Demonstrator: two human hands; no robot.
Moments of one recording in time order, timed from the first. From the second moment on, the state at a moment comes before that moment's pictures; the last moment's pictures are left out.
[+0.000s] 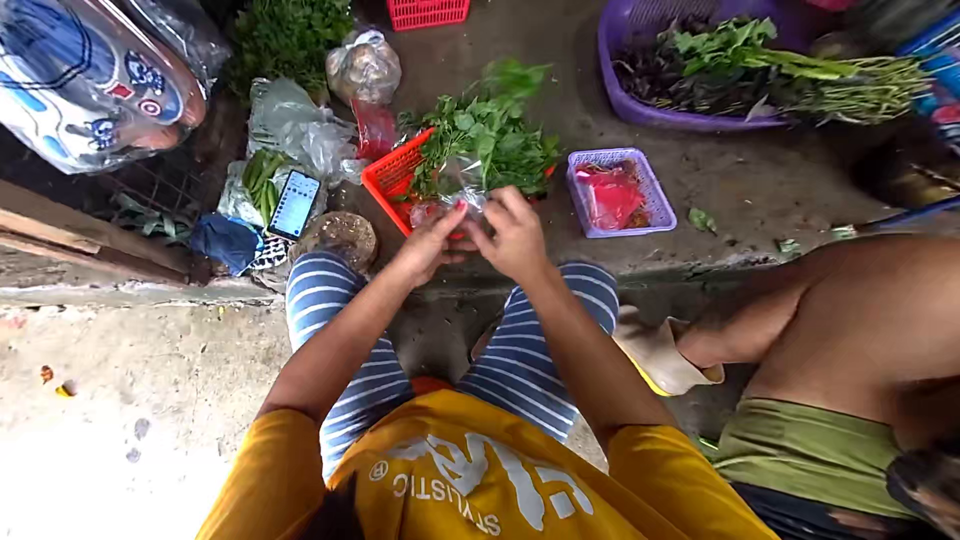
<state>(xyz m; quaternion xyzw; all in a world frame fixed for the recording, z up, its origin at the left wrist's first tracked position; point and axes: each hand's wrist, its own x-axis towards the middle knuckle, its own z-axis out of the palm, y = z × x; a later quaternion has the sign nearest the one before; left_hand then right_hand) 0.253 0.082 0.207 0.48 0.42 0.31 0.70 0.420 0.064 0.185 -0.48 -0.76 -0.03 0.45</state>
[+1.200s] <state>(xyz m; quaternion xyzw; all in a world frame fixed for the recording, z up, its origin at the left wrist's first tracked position) 0.250 0.200 0.179 0.48 0.40 0.40 0.67 0.410 0.127 0.171 -0.60 -0.59 0.33 0.42</state>
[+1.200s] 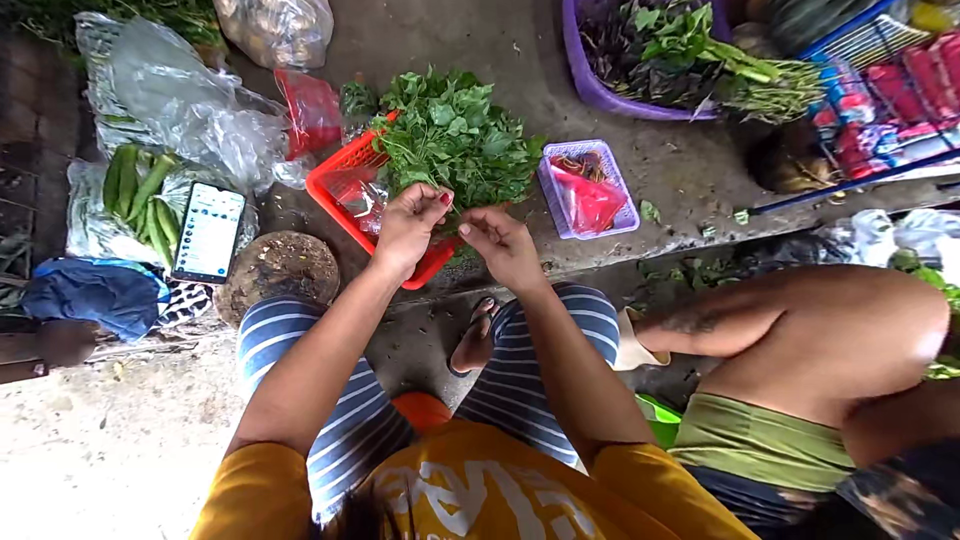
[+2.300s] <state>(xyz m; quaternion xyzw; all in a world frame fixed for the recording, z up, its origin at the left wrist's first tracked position) 0.236 0.182 0.165 0.43 0.31 0.44 0.72 0.404 0.131 0.157 -0.55 -0.48 0.45 0.52</state>
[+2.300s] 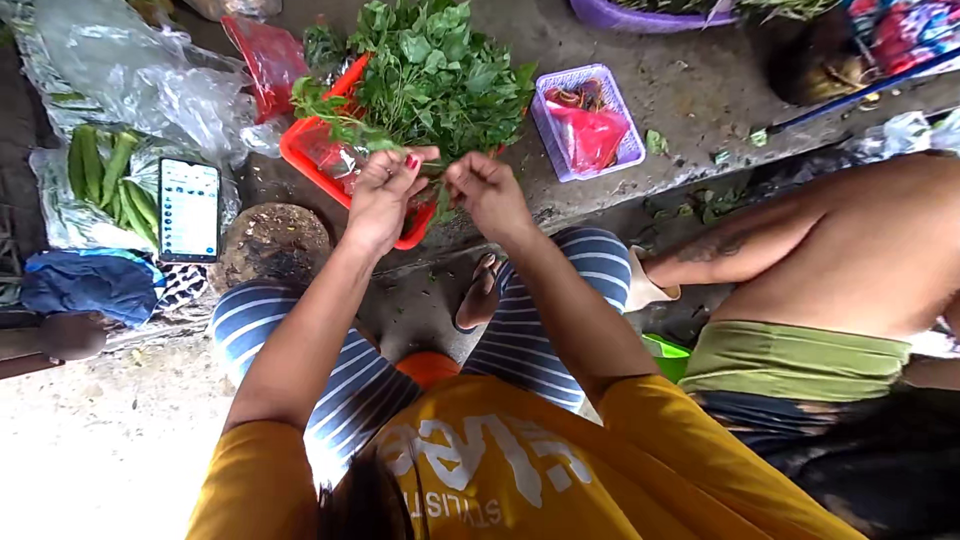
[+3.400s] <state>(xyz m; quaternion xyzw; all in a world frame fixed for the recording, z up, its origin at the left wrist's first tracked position) 0.156 0.219 0.196 0.26 0.25 0.41 0.84 0.348 0.296 0.087 -0.80 -0.24 0.41 0.35</state>
